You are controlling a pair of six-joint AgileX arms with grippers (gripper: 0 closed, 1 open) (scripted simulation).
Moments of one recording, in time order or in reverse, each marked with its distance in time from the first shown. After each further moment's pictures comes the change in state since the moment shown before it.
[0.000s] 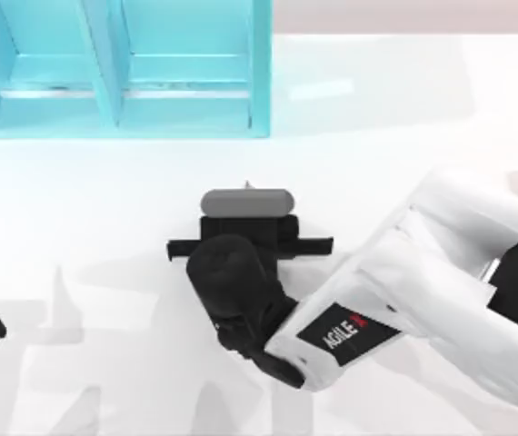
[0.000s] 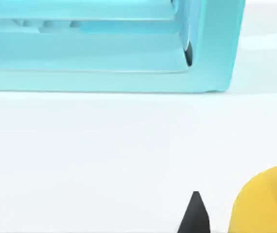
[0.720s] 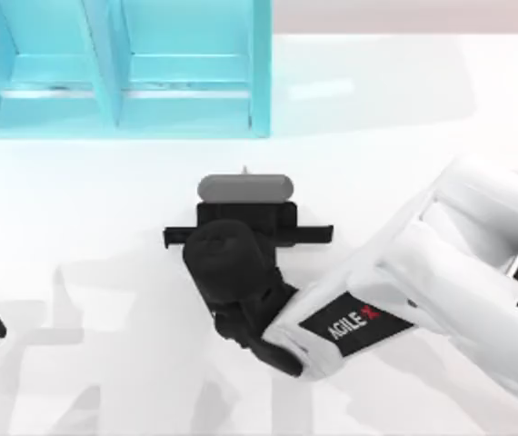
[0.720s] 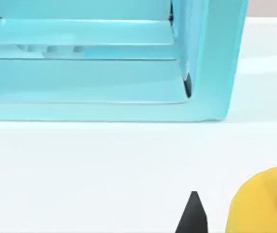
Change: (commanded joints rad) left arm 0.000 0.000 0.000 0.000 0.000 0.000; right arm 0.001 -0.063 0.001 -0.056 0.002 0.002
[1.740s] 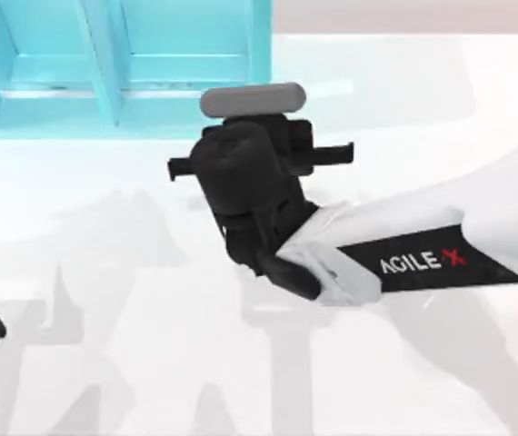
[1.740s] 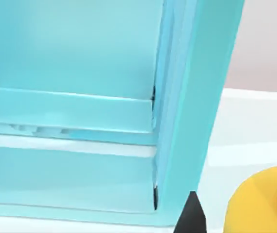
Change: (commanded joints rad) left arm 0.000 0.000 0.000 0.000 0.000 0.000; right arm -0.060 -0.252 0.040 -0.310 -0.071 -0.070
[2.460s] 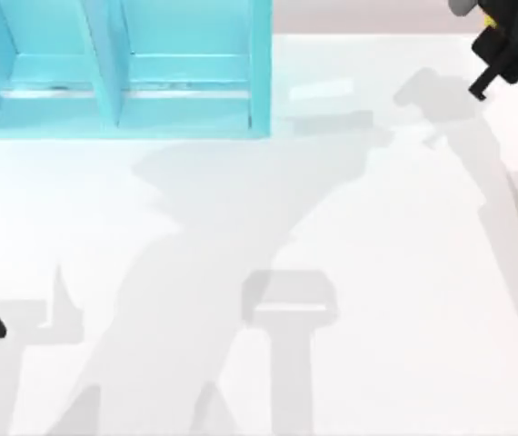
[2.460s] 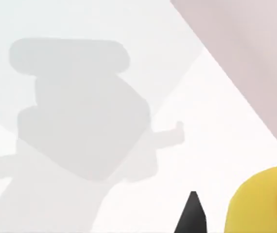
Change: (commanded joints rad) left arm 0.000 0.000 0.000 0.000 0.000 0.000; right arm -0.723 -0.146 0.299 -0.838 -0.737 -0.949
